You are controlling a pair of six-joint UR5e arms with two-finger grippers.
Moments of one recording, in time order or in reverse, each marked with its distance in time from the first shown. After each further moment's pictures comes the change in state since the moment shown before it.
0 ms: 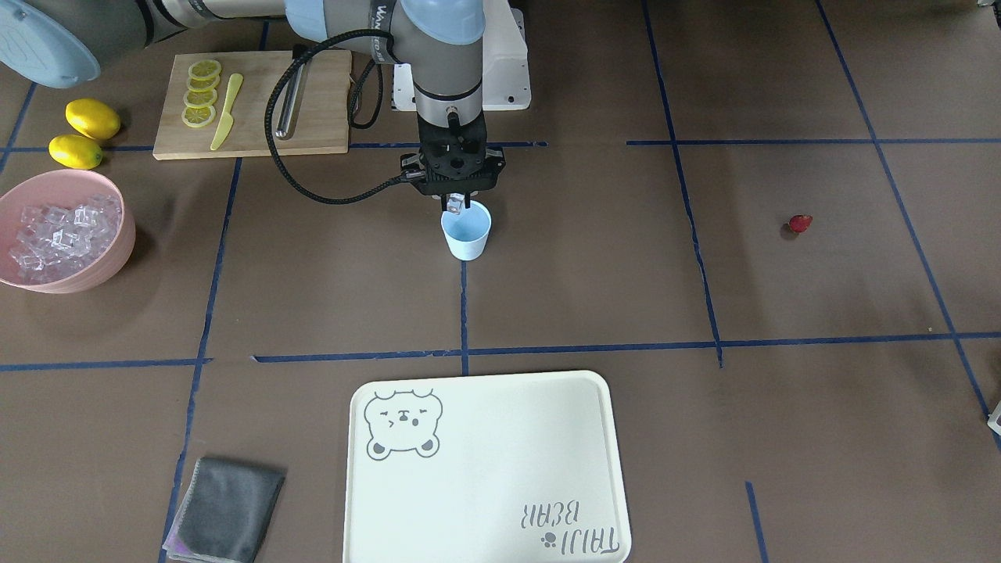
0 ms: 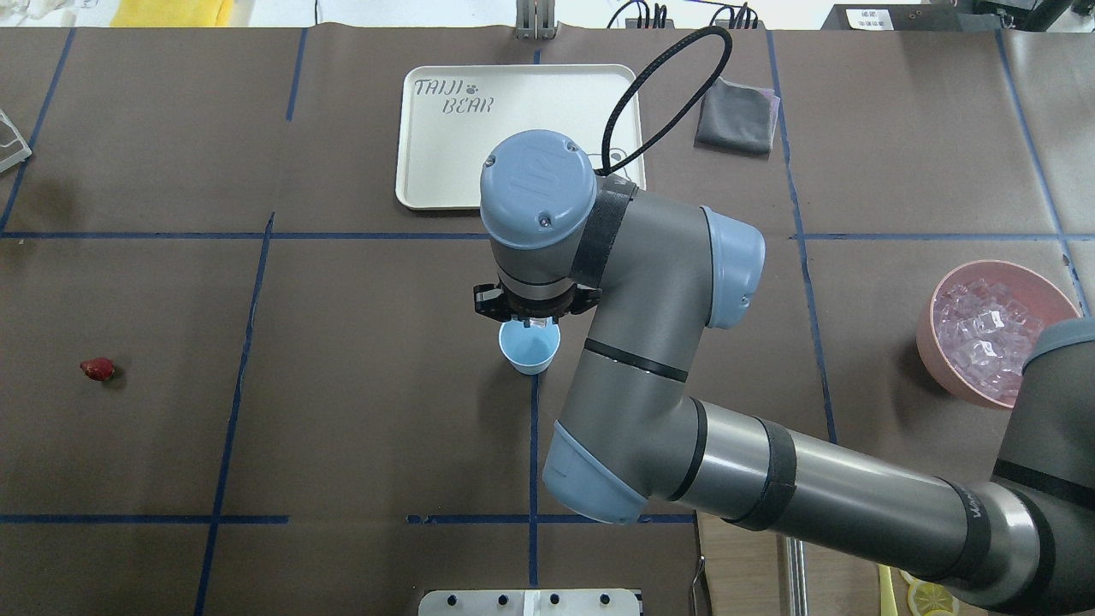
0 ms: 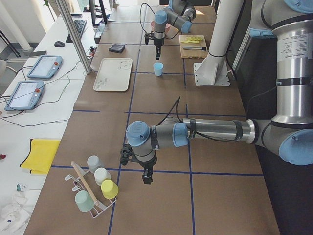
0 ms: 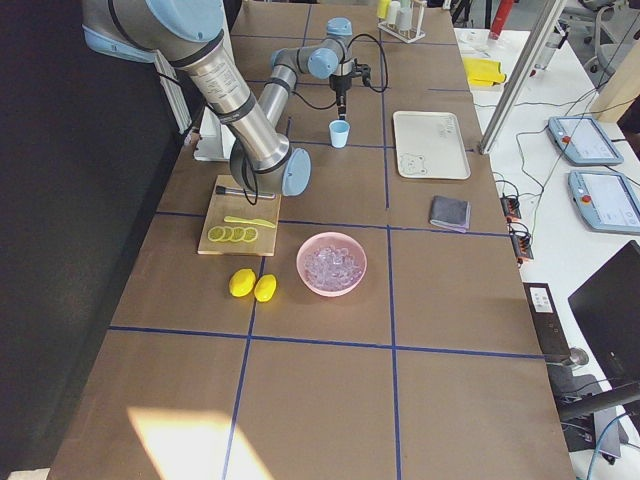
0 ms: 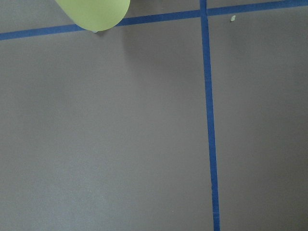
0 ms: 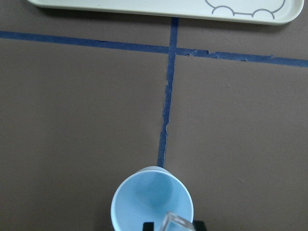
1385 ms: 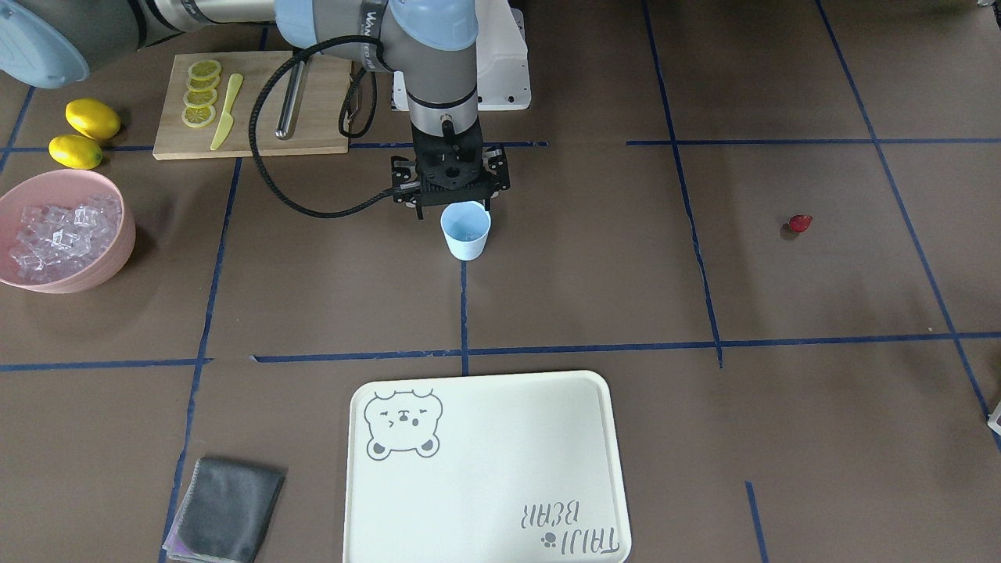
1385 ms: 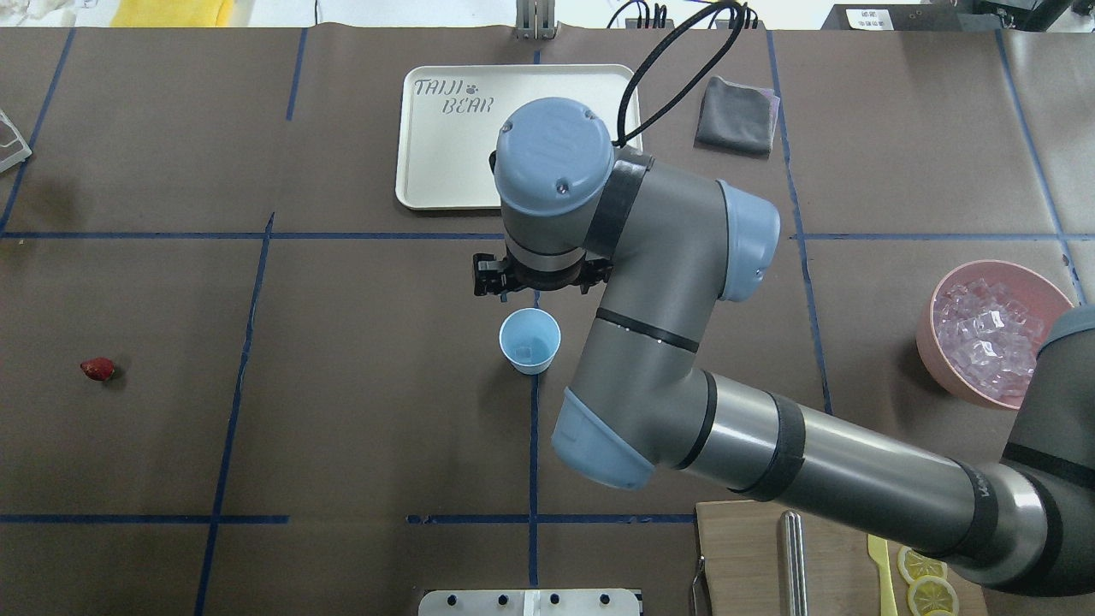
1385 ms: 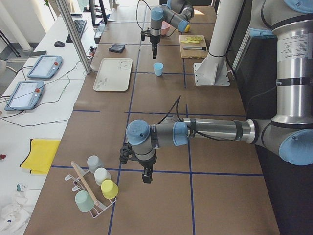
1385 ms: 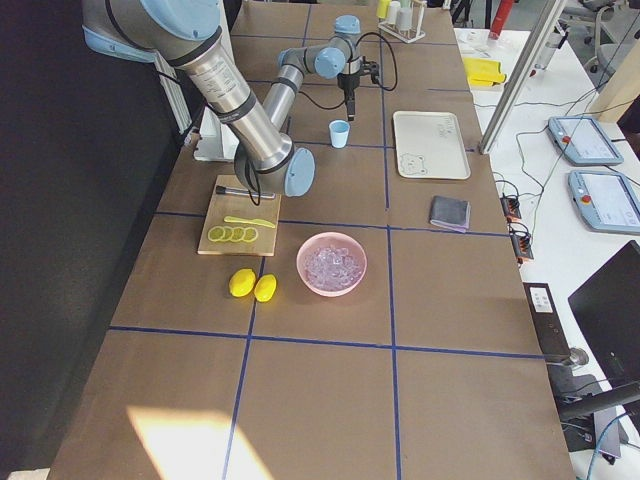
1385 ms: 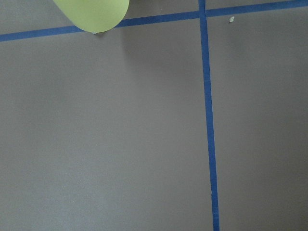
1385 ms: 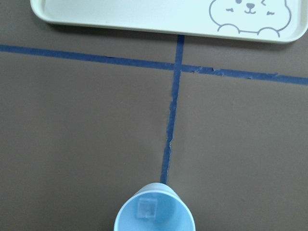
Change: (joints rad) left arm 0.000 0.000 -0.010 0.000 0.001 -0.001; right arm 0.088 -0.004 0.015 0.002 0.052 -0.080
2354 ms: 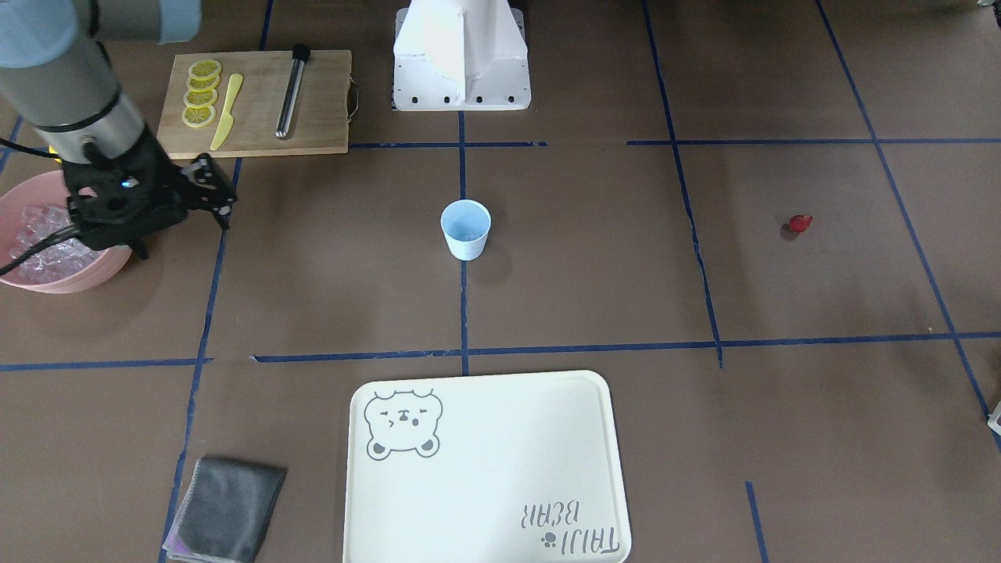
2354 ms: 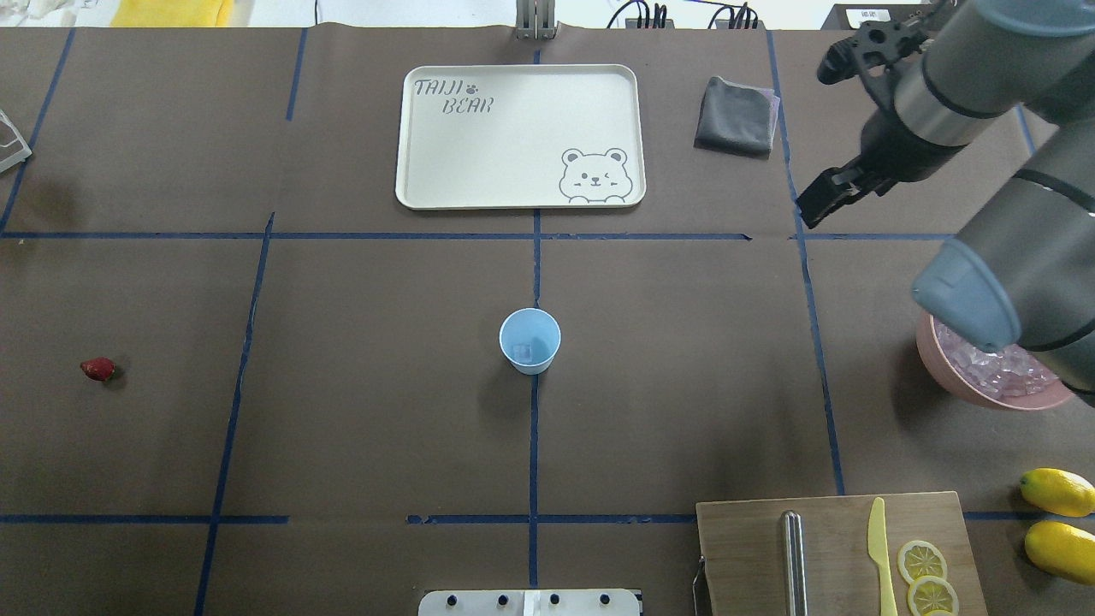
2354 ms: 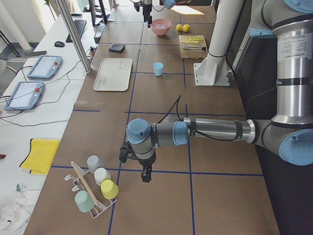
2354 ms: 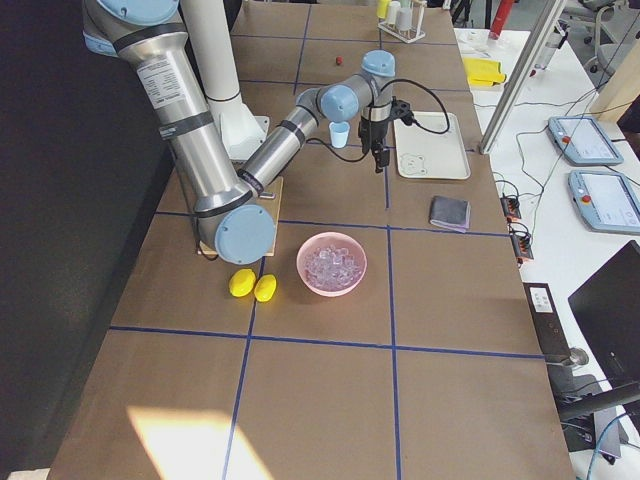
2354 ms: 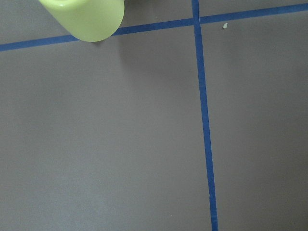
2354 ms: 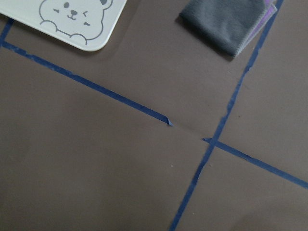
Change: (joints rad) left arm 0.000 0.000 -0.005 -0.011 -0.001 0.004; right arm 0.440 -0.536 0.295 0.048 0.299 -0.727
